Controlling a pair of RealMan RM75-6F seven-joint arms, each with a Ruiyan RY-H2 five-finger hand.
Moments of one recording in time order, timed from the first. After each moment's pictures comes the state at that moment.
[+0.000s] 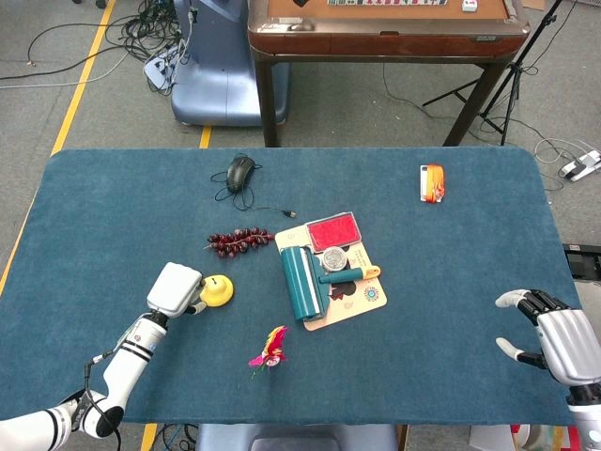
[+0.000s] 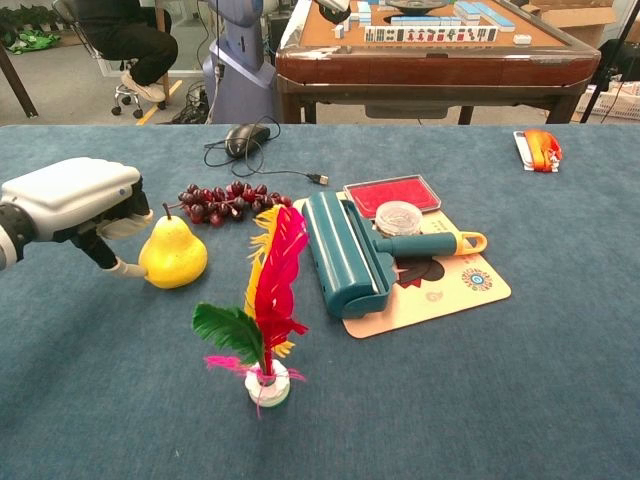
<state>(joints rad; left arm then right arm) -0.59 -1.56 -0.13 -1.37 1.34 1.07 0.36 0.06 -0.99 0.01 -1.71 -1.65 1.53 0.08</state>
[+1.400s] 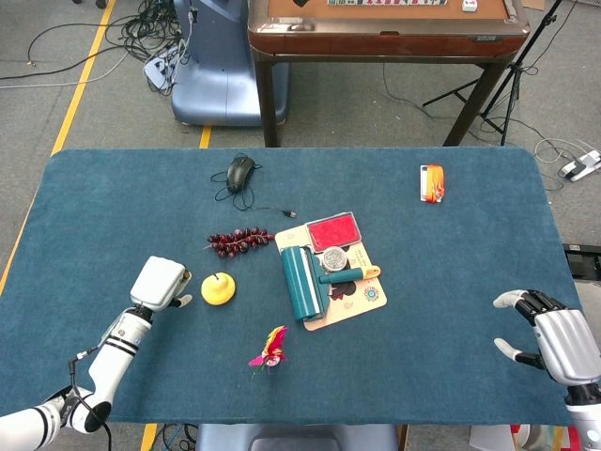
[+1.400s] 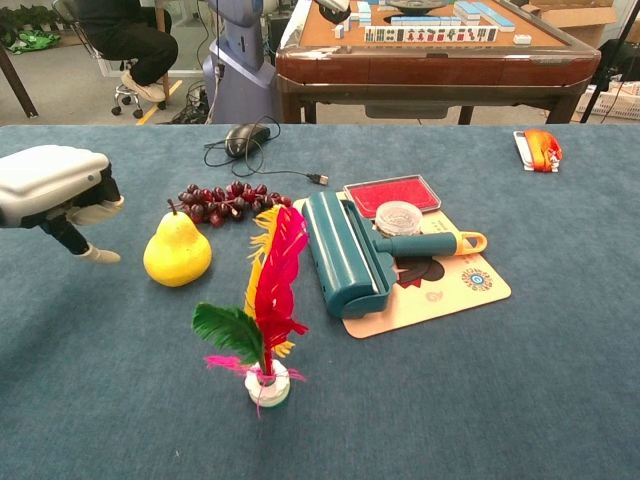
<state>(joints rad) -0.59 -1.53 -0.11 -1.30 1.35 1.10 0.27 0.06 -0.99 0.00 -1.71 -1.65 1.53 0.08</state>
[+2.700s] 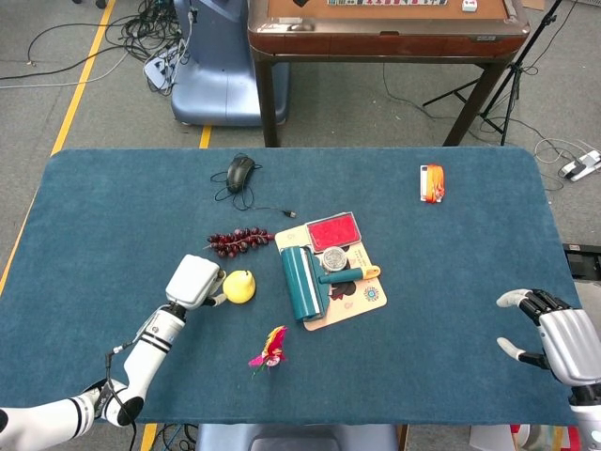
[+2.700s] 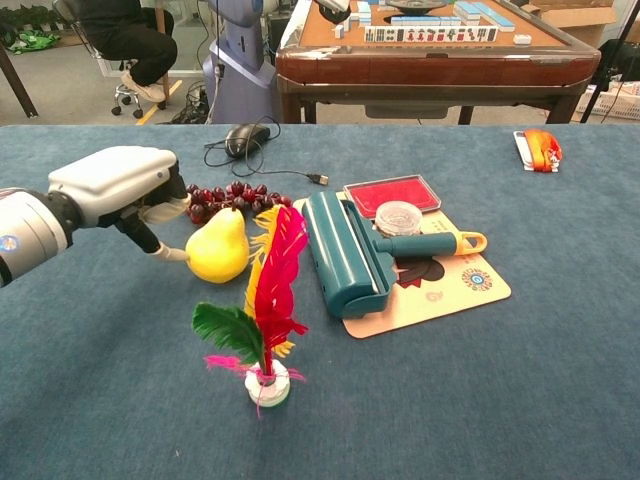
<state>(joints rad) -0.66 -1.65 -0.15 -1.31 1.34 1.09 0.29 0.06 -0.98 0.01 -1.71 -1.65 1.54 0.10</state>
